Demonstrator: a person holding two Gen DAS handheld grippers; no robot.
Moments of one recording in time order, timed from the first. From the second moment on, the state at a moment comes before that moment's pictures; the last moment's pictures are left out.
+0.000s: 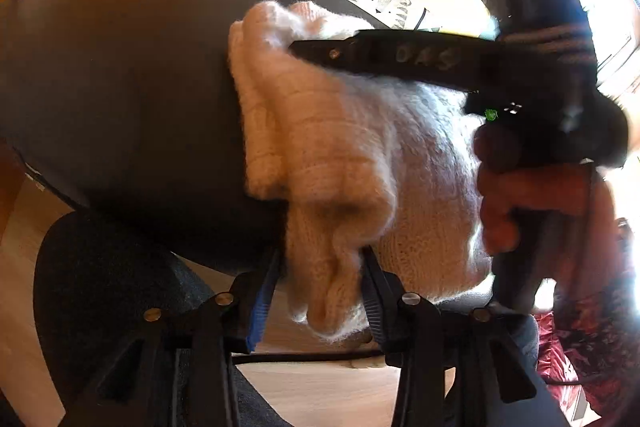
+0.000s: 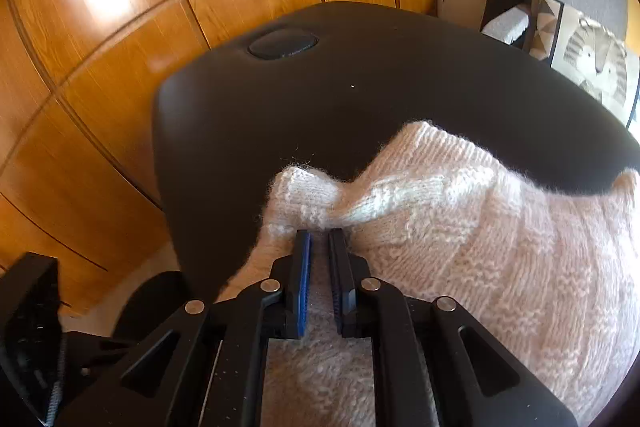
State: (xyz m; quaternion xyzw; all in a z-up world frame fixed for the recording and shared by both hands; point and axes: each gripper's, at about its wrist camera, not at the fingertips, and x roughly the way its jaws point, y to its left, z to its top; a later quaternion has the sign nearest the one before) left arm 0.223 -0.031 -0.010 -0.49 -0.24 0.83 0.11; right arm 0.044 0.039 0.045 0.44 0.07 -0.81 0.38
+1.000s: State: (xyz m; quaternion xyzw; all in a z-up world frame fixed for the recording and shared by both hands) left arm 0.196 0.024 0.052 -0.39 -0.07 0.91 0.04; right arm -0.007 0.043 0.053 0.50 0.09 -0.78 0.37
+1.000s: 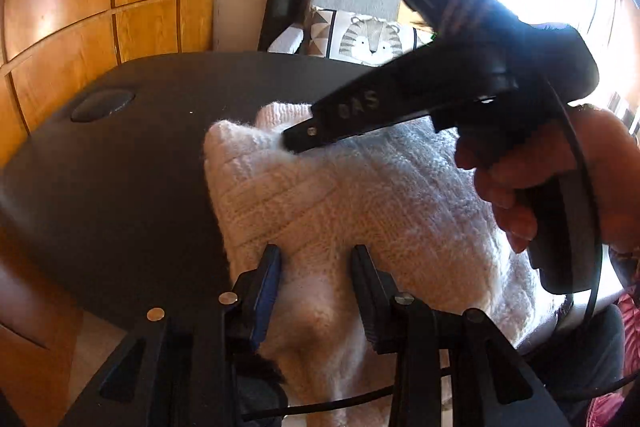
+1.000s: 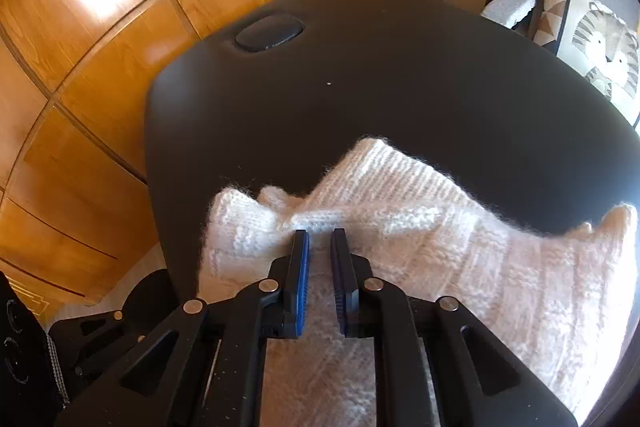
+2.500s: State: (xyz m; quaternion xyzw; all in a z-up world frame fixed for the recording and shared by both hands) left arm 0.138 0.034 0.055 -0.42 -0.01 0.90 0.05; right arm 0.076 0.228 0.065 0.40 -0.04 -0.88 0.26
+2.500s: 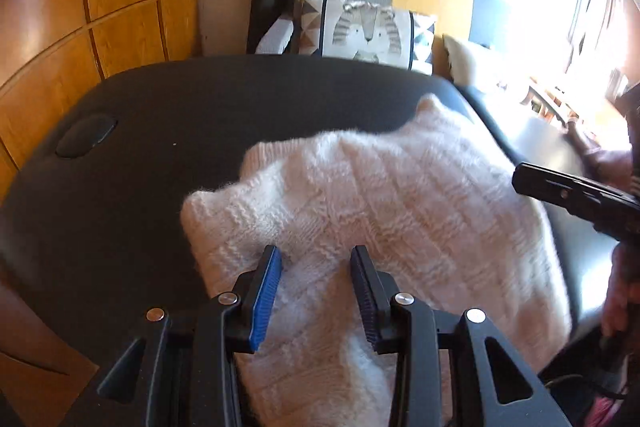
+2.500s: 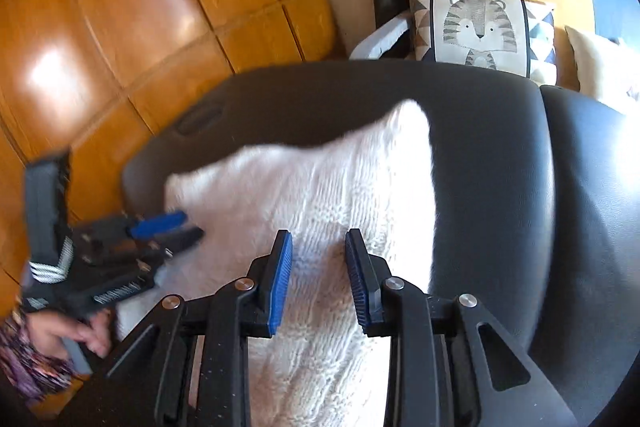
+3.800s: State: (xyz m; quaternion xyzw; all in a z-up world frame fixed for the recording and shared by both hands) left arm 0.222 -0.015 0.052 -0.34 -0.16 0.93 0.06; right arm 0.132 0.254 0.056 0.36 -0.06 -0.89 0.27
